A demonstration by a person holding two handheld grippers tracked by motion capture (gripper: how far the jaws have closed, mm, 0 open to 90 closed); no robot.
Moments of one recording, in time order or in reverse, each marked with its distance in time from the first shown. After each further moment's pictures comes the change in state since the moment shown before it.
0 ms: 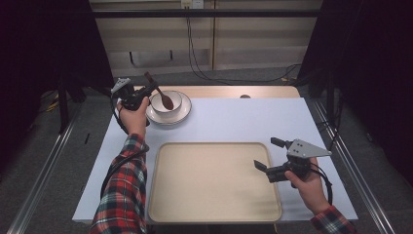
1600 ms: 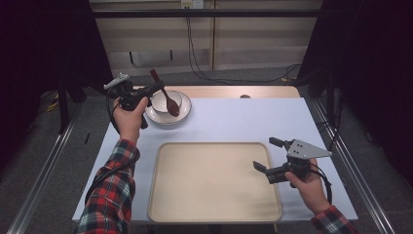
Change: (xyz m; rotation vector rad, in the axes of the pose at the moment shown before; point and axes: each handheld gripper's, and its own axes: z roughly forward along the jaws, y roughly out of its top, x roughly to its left) left arm -0.038 0.023 -0.027 0.086 -0.234 0.017; right arm 0.003 0.002 0.000 -0.028 0.025 -0.018
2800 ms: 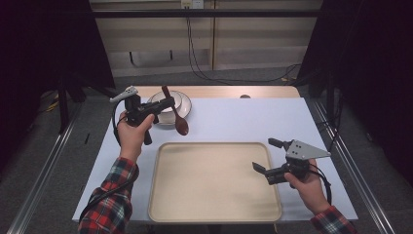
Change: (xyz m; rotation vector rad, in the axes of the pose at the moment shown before) left arm -0.035 -0.028 -0.012 0.105 -0.160 0.011; right arm 0.002 0.000 0.000 0.019 0.015 -0.008
